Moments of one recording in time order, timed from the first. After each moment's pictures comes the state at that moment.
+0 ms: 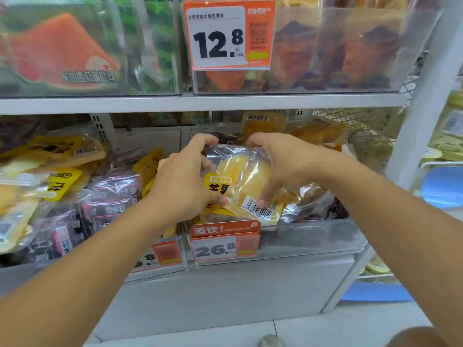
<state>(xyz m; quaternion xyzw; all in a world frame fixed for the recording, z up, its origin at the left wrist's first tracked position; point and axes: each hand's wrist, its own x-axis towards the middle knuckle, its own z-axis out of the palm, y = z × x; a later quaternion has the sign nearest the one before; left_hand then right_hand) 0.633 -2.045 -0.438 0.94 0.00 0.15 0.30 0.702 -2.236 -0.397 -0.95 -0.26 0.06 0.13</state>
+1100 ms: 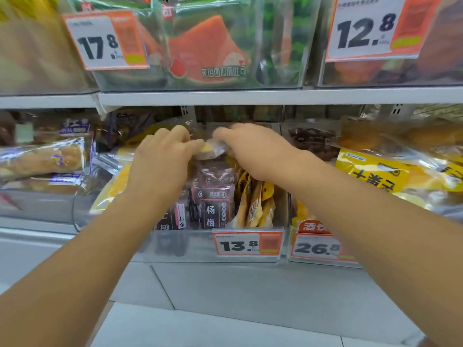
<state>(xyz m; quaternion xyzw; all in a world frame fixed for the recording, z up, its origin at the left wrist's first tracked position) 0.582 -1.871 -0.444 0.93 0.01 0.34 -0.13 0.684 -2.036 -0.417 -0.86 -0.48 -0.15 0.04</state>
